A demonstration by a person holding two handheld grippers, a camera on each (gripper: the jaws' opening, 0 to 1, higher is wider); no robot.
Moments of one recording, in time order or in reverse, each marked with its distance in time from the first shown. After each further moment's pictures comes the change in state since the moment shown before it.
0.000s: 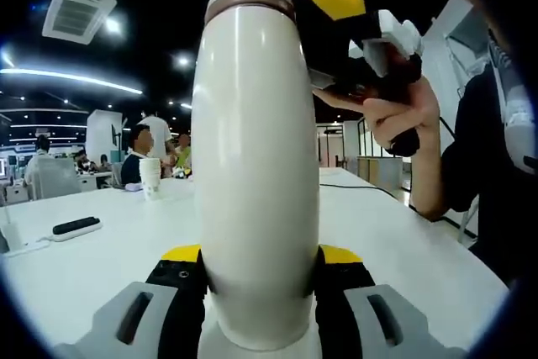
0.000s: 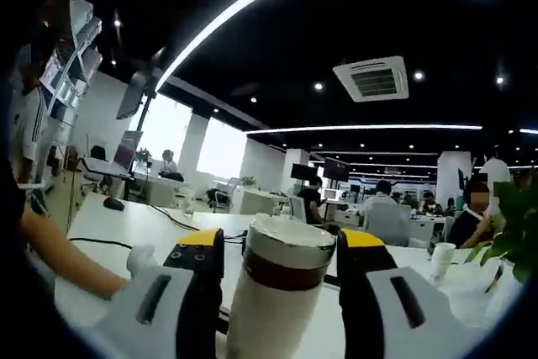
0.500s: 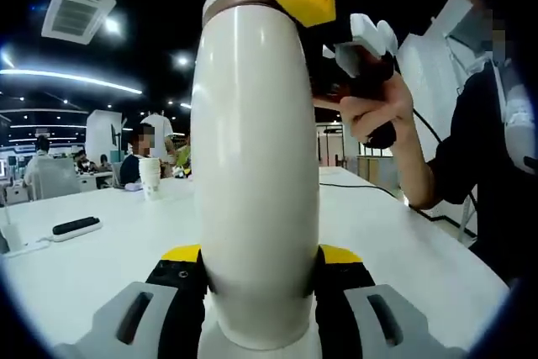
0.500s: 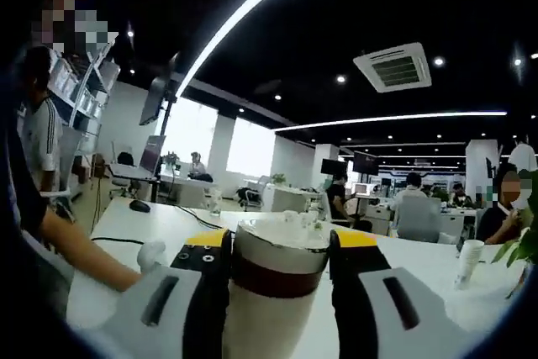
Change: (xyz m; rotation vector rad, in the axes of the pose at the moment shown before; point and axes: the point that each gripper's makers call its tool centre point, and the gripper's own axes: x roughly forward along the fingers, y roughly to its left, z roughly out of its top) left arm 0.000 0.001 -0.001 0.001 0.003 -0.001; right arm 0.009 0.001 -0.003 0.069 -0.005 0.275
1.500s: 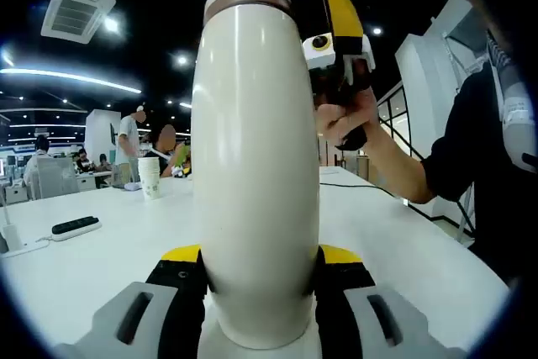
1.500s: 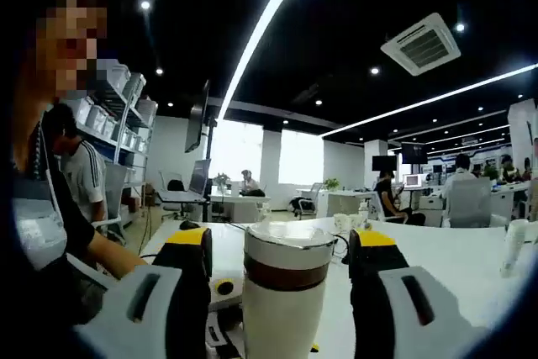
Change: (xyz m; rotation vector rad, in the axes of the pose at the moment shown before) left arm 0.002 -0.002 0.000 0.000 0.002 -0.004; right arm -0.014 0.008 0.010 0.102 -0.041 0.038
